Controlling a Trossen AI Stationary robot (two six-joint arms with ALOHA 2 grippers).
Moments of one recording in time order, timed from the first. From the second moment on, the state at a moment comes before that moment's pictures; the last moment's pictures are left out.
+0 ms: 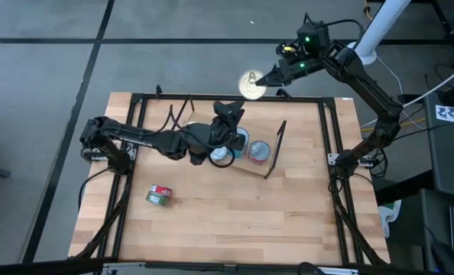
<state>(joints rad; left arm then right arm) -0.13 1.68 1.51 0.23 -1.05 1.51 -0.70 1.56 1.93 -0.86 -0.89 0.72</state>
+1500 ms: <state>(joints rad) -0.03 1.67 1.51 0.22 -0.96 1.95 -0.61 1.57 1.93 -0.76 -0.82 0.84</state>
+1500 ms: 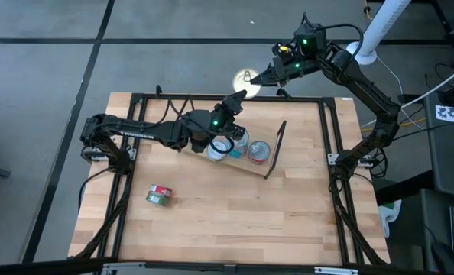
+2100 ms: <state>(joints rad) -0.01 1.67 1.51 0.21 -0.96 1.85 -0.61 1.57 1.93 -0.76 -0.81 0.88</state>
